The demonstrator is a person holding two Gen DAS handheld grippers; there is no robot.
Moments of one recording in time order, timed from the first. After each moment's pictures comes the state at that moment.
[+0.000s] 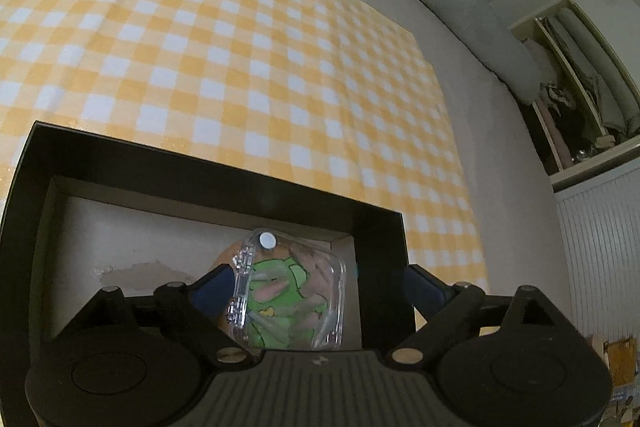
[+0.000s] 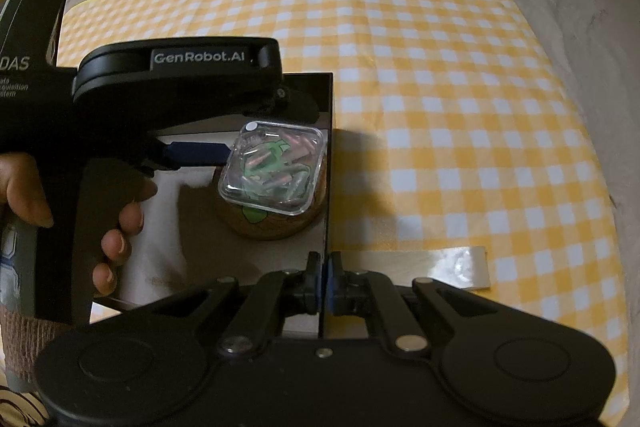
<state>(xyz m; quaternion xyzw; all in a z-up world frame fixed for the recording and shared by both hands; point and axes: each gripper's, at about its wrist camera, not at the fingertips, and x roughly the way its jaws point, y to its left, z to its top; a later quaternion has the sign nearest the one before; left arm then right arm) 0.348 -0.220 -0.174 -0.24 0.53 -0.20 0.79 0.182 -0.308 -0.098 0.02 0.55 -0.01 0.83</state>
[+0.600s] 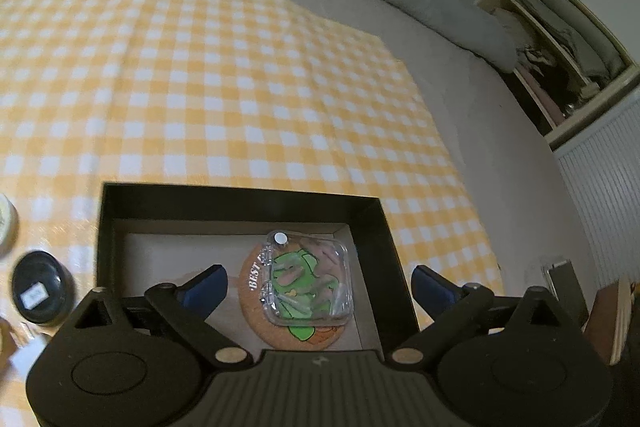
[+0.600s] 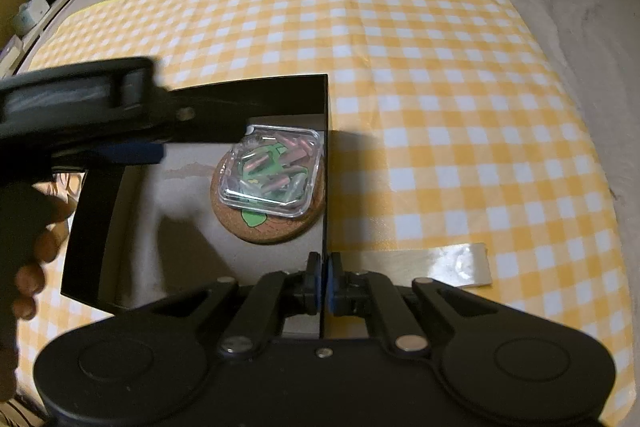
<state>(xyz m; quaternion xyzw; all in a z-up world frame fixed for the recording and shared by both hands) 0.320 -0.205 -0.127 -0.14 0.50 -0.23 0.82 0.182 -0.309 -0.098 0.04 0.55 -0.02 0.83</state>
